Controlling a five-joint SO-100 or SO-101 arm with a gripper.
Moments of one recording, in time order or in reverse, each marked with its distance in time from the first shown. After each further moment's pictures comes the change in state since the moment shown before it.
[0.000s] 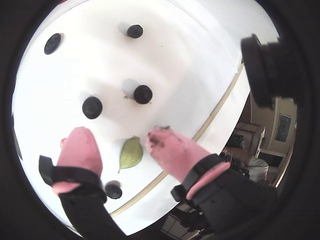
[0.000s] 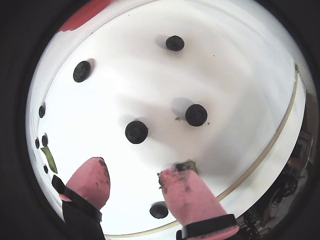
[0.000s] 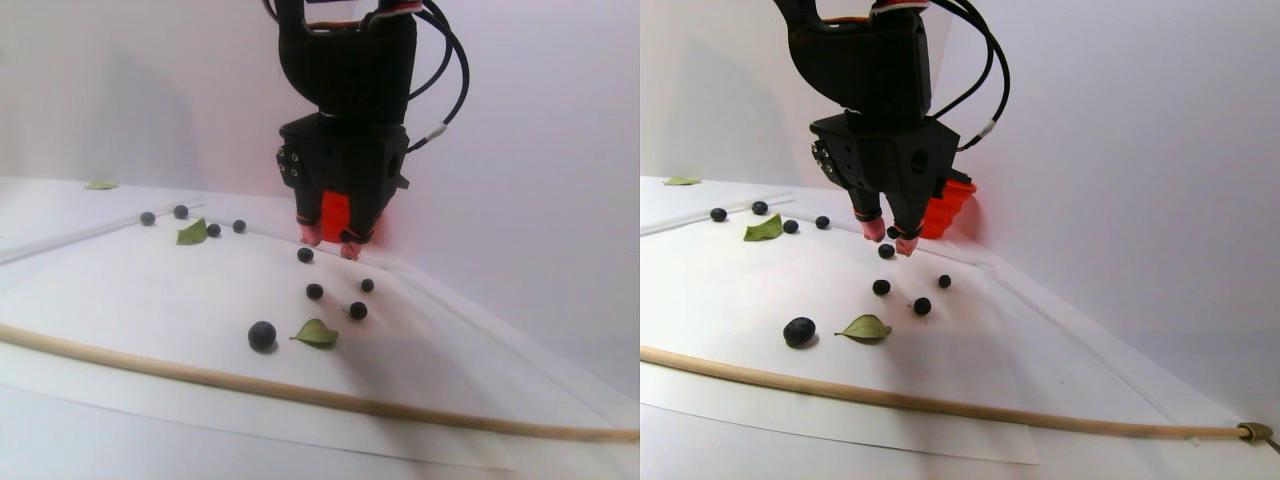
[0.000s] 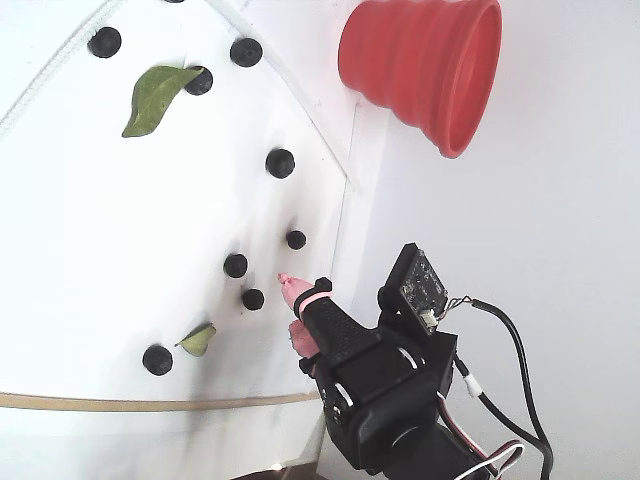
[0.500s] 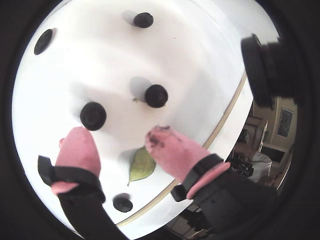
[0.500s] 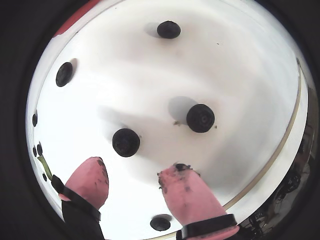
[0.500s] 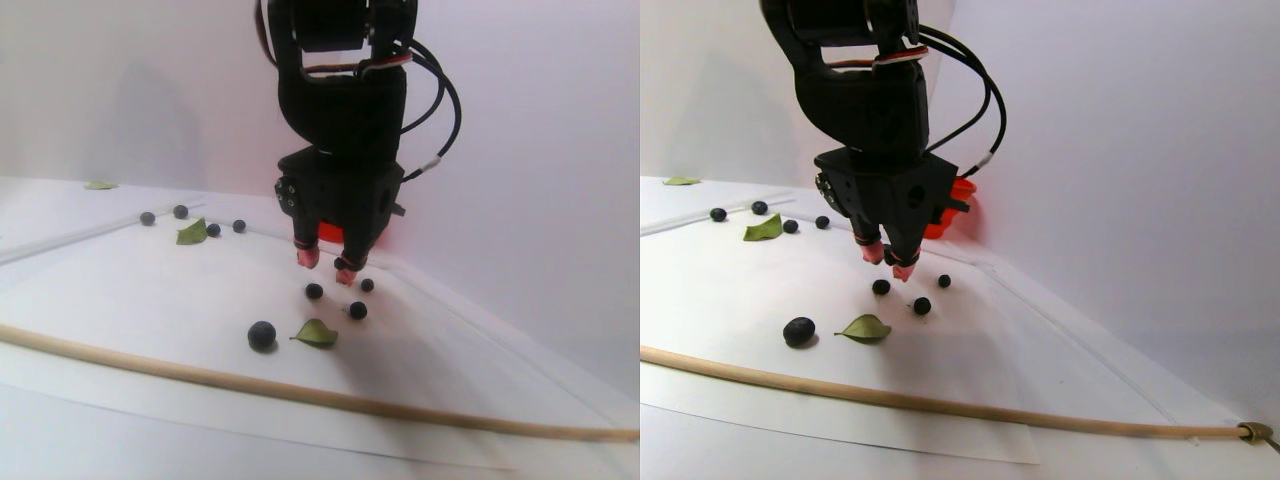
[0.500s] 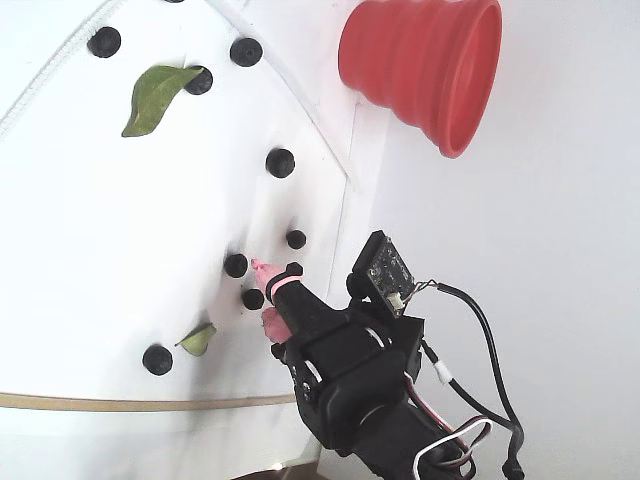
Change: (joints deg) arm -1.1 -10.3 -6.5 -2.1 2.5
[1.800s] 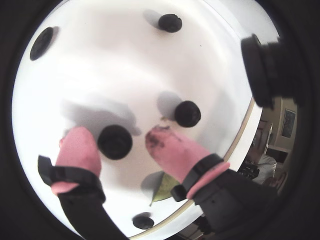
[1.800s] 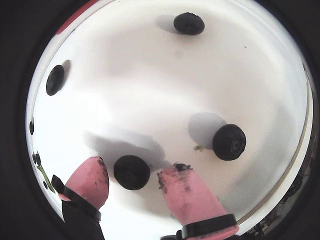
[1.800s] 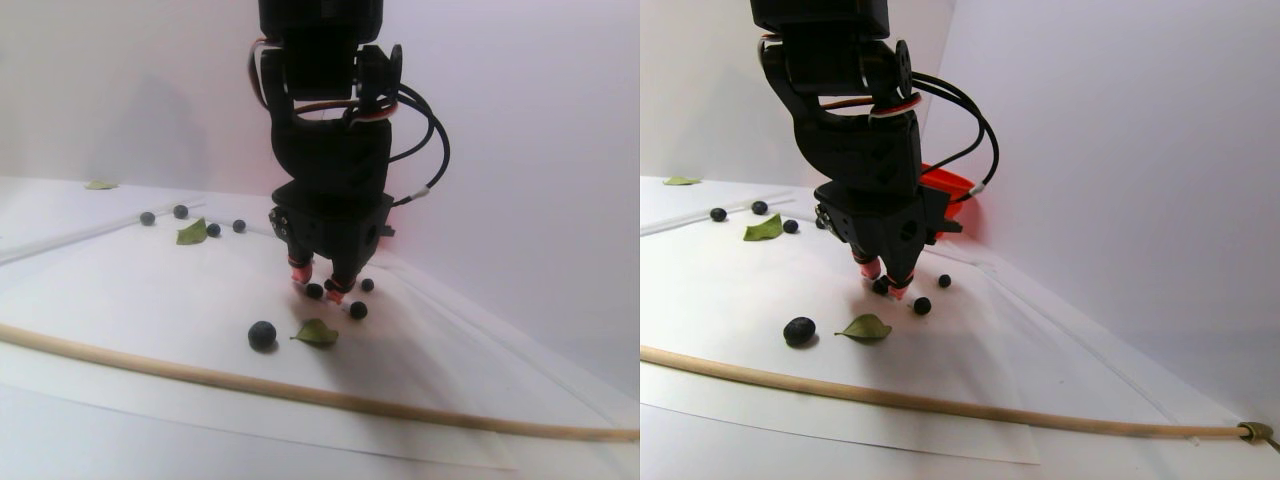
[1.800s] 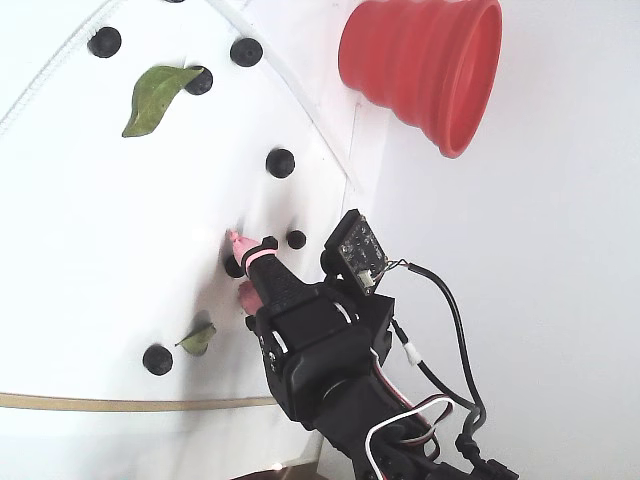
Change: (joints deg) arm -1.5 -11.5 -6.9 -7.5 2.5
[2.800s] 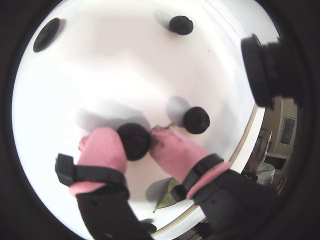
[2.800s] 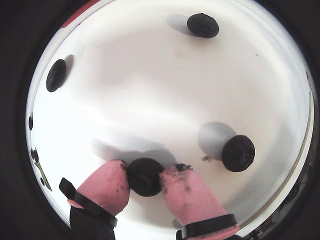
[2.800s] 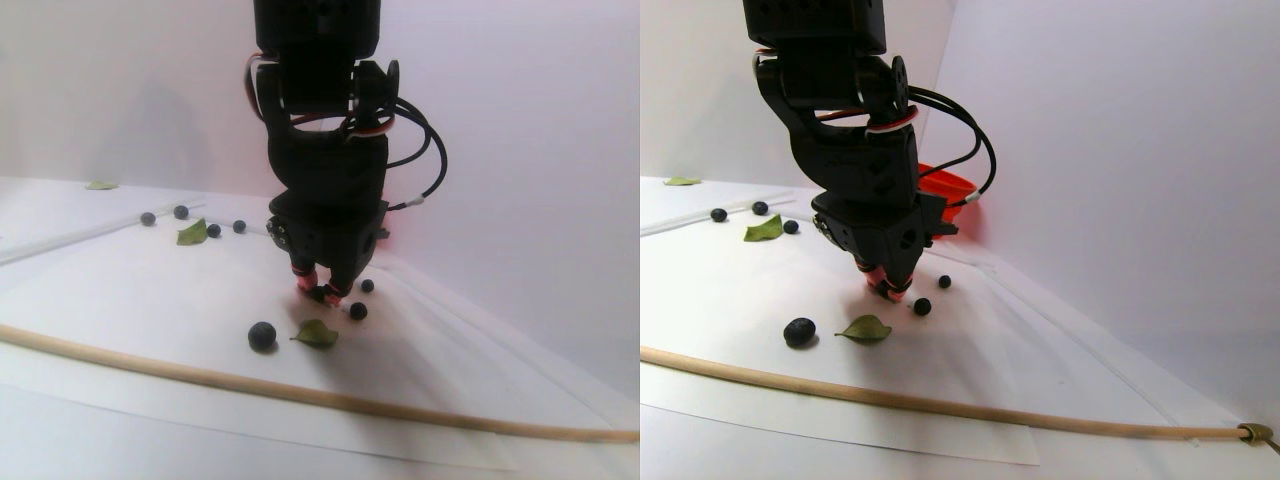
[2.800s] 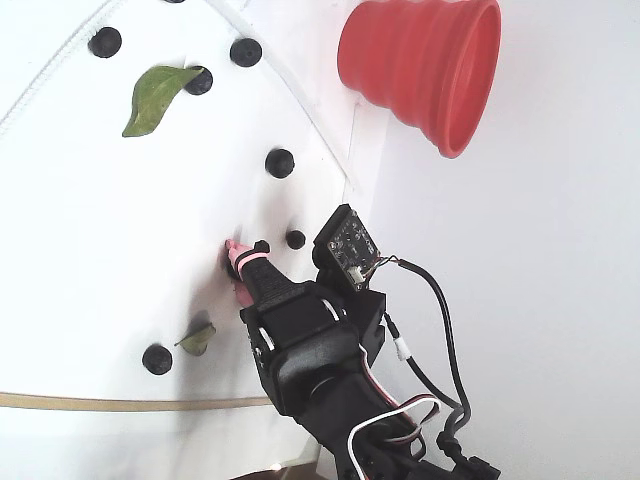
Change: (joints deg) arm -0.7 -3.9 -0.9 -4.3 -2.0
